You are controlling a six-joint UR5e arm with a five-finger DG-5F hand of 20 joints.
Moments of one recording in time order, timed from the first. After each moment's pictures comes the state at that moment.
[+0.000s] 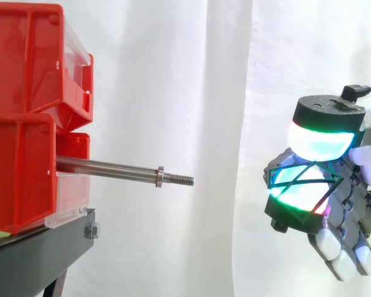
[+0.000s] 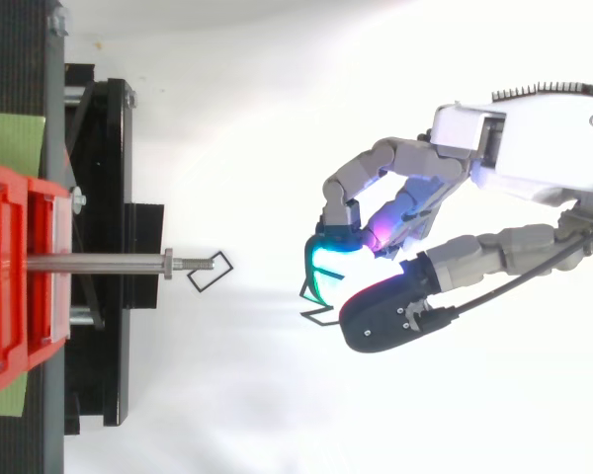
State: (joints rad) arm 0.17 -2.13 -1.23 -3.25 -1.32 -0.25
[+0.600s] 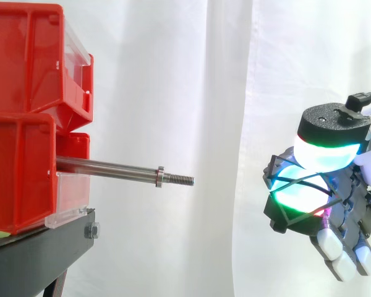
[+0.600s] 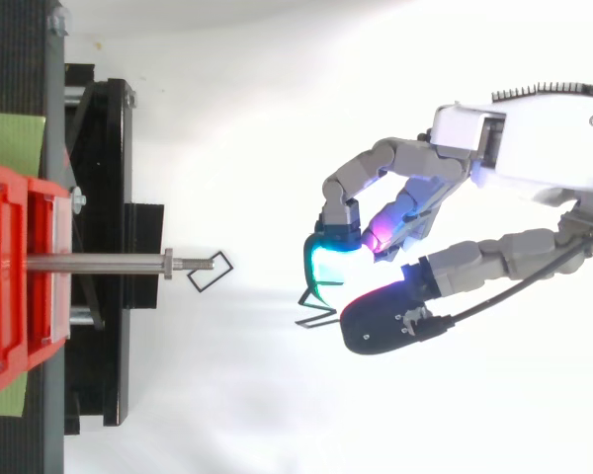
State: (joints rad) arm 0.17 -2.13 -1.23 -3.25 -1.32 -0.25
